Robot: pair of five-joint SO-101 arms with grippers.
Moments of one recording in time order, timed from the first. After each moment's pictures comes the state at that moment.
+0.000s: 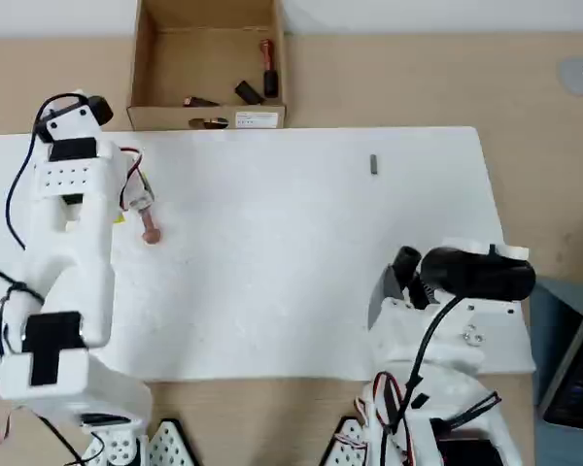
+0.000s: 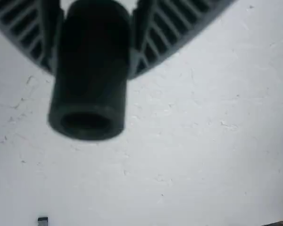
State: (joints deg) left arm -9.4 5.0 10.3 70.7 9.8; right arm -5.8 -103.7 57.1 86.1 -26.6
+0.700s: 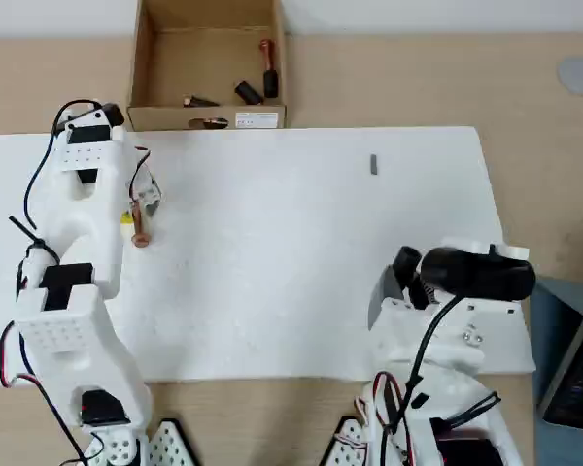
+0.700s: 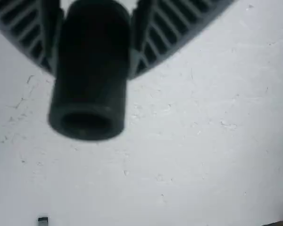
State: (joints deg) left arm -9.3 25.5 -3.3 71.0 10.1; right arm -5.7 -103.7 57.1 86.1 -26.6
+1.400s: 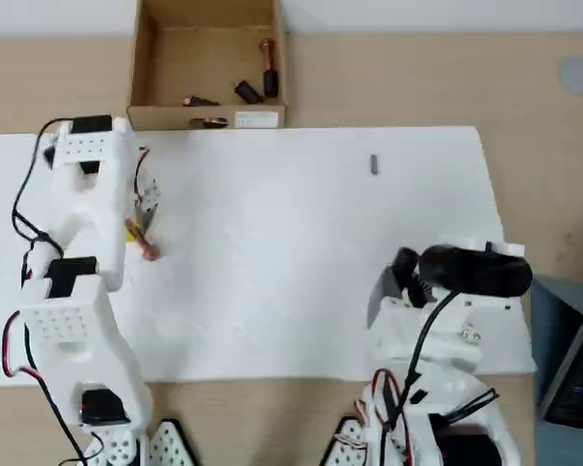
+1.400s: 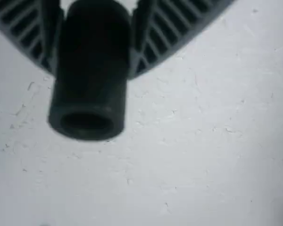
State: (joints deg) left arm -8.9 27.6 -12.4 87.1 29.3; right arm -5.7 -103.7 58.5 86.0 -26.6
